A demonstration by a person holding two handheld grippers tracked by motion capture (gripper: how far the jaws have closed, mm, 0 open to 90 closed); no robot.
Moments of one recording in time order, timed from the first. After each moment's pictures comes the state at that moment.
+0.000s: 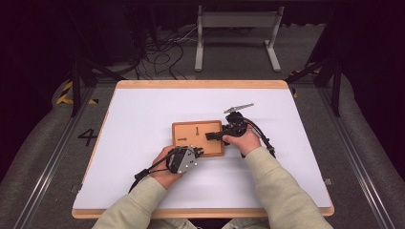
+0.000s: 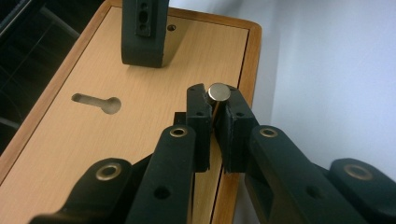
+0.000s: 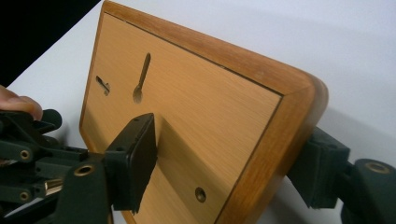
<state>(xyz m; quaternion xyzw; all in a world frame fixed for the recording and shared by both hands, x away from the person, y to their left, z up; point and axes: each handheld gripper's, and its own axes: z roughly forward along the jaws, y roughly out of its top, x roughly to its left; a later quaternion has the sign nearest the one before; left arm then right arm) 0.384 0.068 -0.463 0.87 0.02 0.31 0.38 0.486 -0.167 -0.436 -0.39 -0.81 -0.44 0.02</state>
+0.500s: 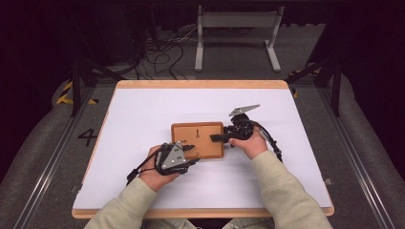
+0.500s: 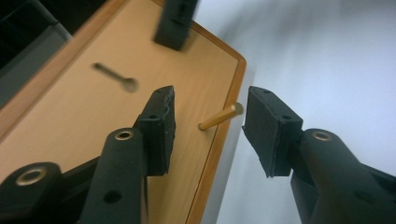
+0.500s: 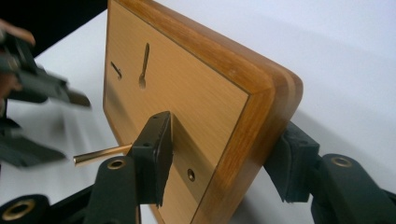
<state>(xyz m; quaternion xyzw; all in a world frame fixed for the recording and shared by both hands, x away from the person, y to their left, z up) 0.368 0.101 -0.432 0.86 0.09 0.22 0.45 0.467 -0.181 -0.419 -0.32 -0.83 -0.45 -0.01</state>
